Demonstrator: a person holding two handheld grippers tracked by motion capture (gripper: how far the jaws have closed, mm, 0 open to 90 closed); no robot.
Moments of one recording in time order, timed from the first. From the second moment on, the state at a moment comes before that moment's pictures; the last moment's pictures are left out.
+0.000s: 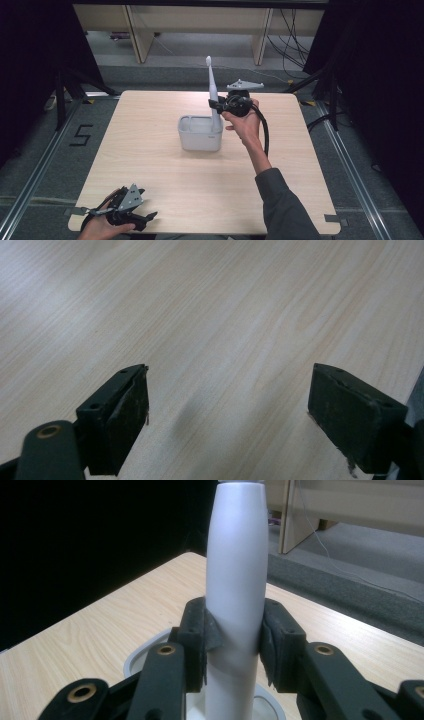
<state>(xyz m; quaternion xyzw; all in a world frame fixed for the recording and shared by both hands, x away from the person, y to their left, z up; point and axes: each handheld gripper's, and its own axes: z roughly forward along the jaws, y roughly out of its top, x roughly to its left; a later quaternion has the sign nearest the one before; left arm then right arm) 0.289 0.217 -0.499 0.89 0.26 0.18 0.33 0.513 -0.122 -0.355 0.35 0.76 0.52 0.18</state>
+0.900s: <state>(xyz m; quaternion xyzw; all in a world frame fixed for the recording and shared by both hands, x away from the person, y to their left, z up) 0.288 0.217 -0.499 0.89 0.26 0.18 0.33 0.526 -0.120 -0.379 0.38 0.76 0.50 0.17</state>
